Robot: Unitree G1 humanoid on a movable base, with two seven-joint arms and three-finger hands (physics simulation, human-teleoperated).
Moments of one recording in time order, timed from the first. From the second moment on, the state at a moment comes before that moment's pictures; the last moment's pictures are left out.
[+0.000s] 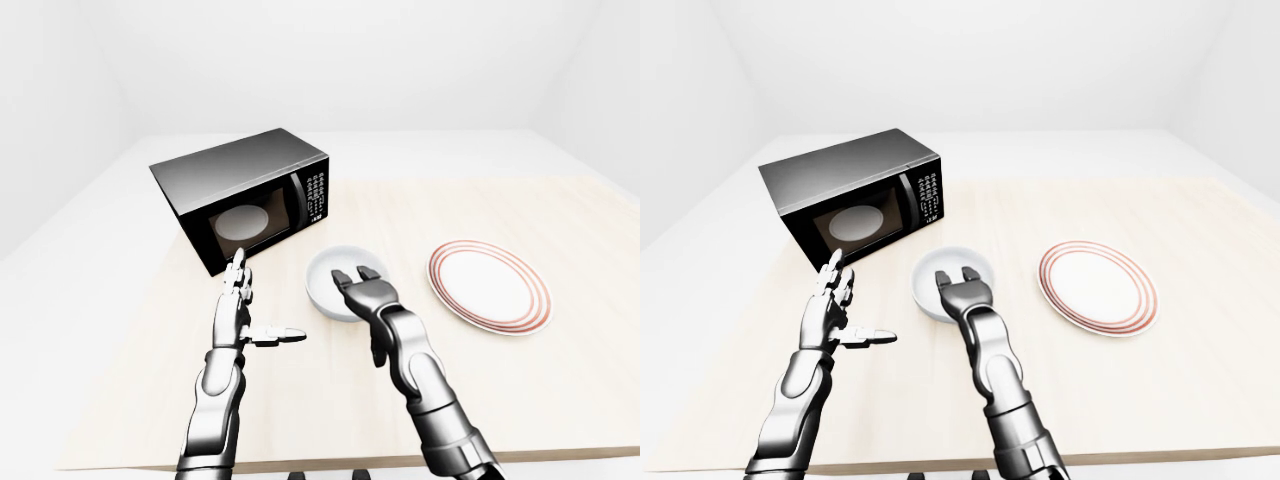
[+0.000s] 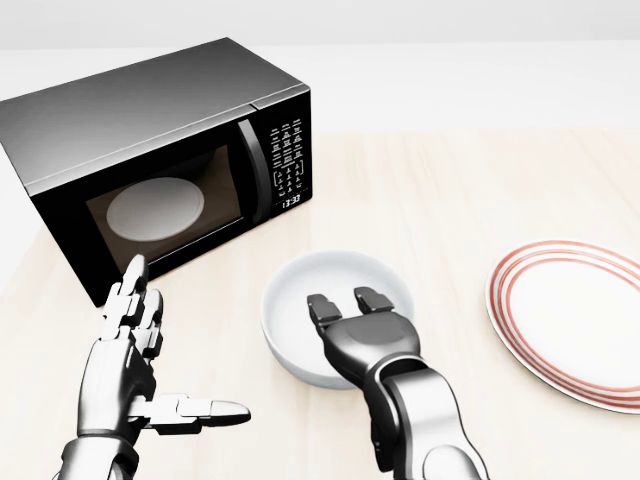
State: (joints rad) left arm 0.01 0.02 0.03 -0.01 -0.03 -0.02 -0.04; right arm -0.26 0.05 0.21 0.05 -1.51 0.09 0.68
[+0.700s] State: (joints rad) left arm 0.01 0.02 0.03 -0.01 -0.03 -0.02 -0.04; right arm -0.27 0.04 0.22 0.15 -1.52 0.09 0.67
